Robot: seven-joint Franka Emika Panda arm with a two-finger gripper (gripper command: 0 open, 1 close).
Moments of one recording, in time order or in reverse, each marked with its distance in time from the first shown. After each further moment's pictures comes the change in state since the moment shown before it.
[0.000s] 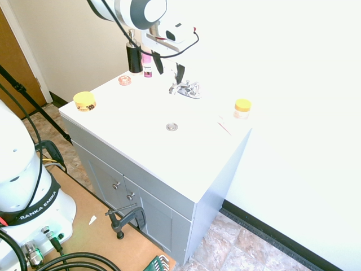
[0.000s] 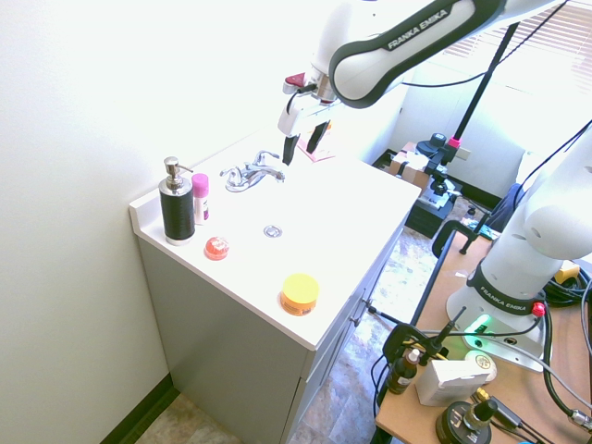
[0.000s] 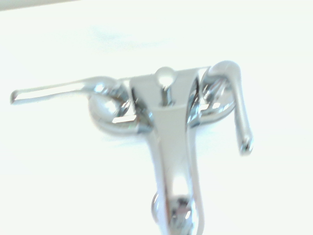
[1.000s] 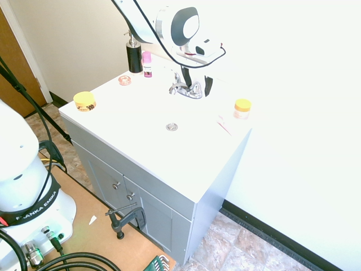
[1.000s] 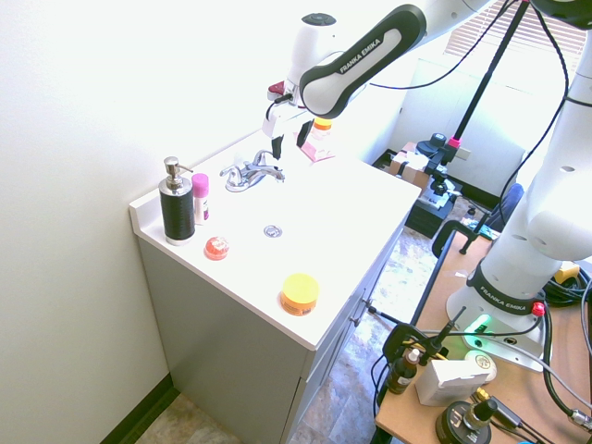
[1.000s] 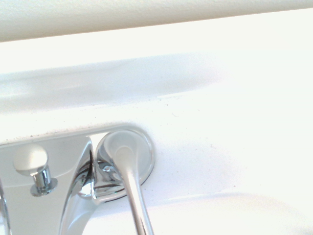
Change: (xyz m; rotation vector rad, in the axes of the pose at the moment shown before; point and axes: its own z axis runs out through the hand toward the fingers) arm 0.064 -0.007 0.060 -0.106 0.068 0.024
